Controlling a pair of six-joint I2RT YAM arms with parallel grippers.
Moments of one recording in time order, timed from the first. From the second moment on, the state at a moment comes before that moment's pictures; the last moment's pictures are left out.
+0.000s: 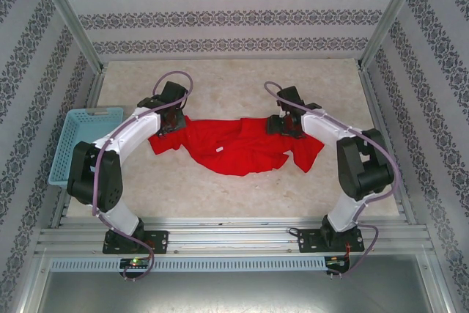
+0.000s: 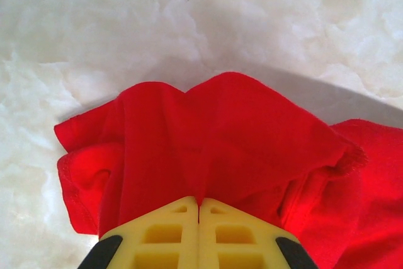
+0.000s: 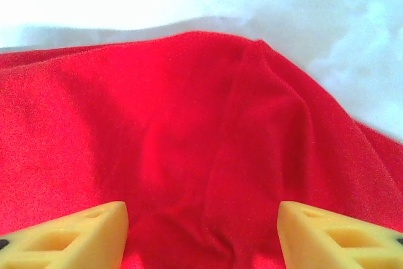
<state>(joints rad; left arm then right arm) -0.29 1.65 1.24 -0.75 -0.24 -0.61 0.32 1.75 1.14 -0.52 -0.04 0.37</state>
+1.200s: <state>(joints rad) -0.29 1.38 1.12 -0.68 -0.20 -0.61 0.31 1.84 1.21 -0.51 -0.06 0.45</state>
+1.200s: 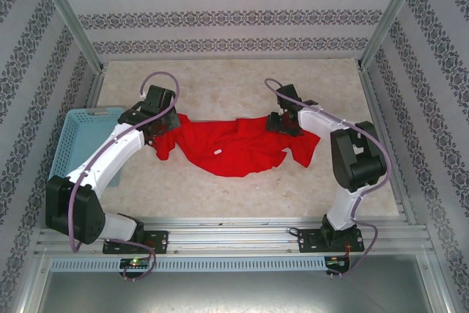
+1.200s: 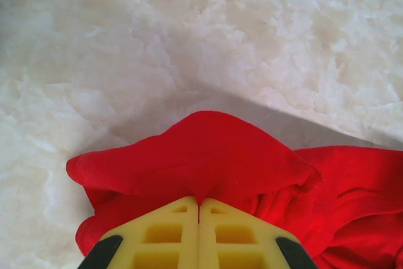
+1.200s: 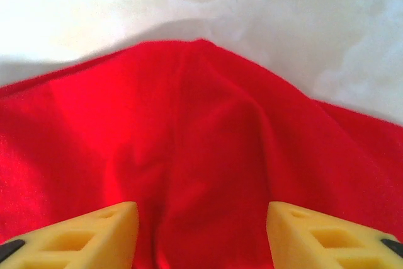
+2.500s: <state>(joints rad) -0.28 0.90 1.52 -0.69 -0.15 -0.61 0.24 0.80 1.47 -0.66 0.01 0.42</state>
